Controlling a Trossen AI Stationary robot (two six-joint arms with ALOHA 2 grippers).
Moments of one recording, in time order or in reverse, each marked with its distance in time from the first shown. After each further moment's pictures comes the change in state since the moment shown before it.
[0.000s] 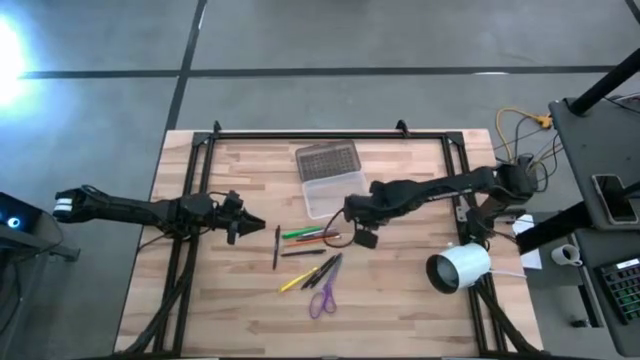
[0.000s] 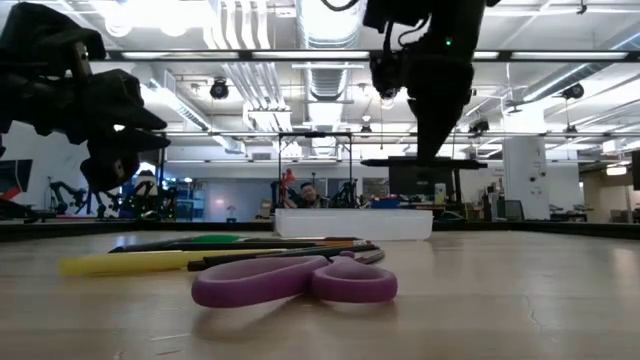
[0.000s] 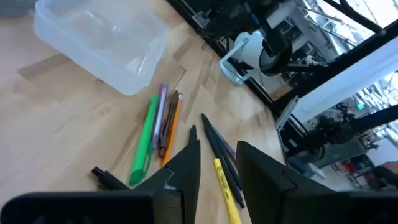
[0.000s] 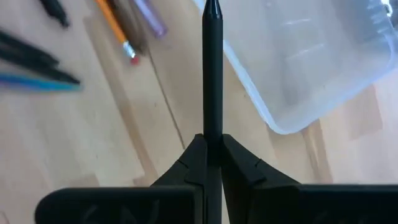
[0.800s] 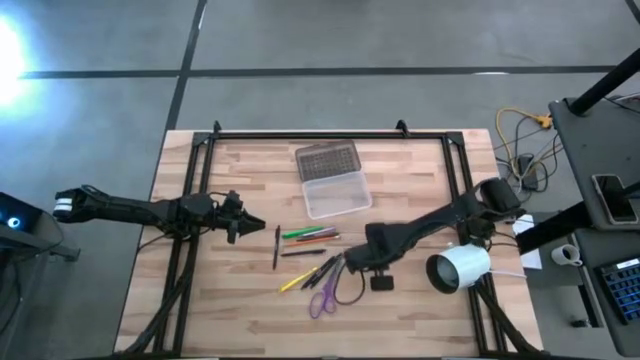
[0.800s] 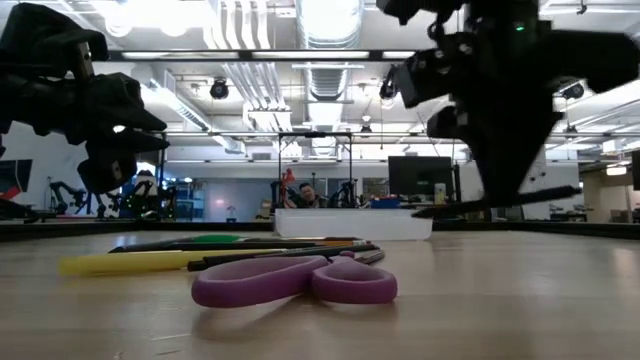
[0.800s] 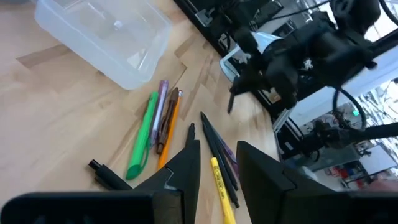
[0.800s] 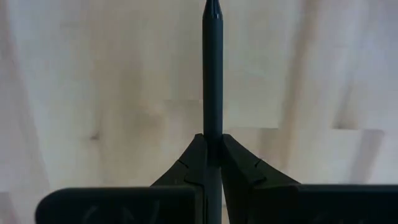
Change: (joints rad) left arm 0.000 0.000 0.000 -0.005 0.001 -0.048; right arm 0.269 0.148 0.005 -0.016 -0.153 -0.052
